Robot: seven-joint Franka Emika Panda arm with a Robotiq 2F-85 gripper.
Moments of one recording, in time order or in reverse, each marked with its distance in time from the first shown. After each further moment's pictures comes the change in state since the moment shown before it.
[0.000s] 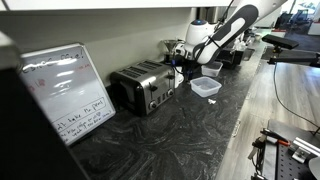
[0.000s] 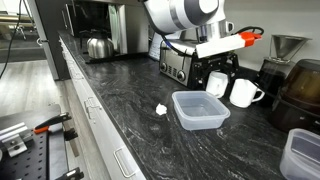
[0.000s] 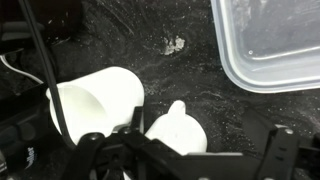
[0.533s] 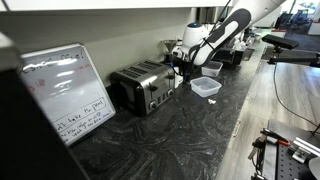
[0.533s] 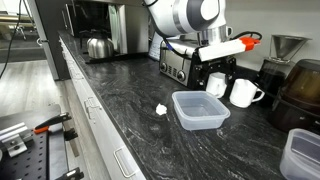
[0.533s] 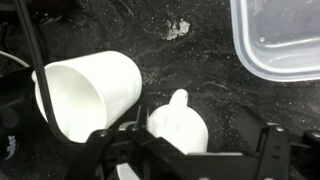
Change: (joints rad) arm -0.006 0.055 0.023 0.059 0.034 -0.011 -0.071
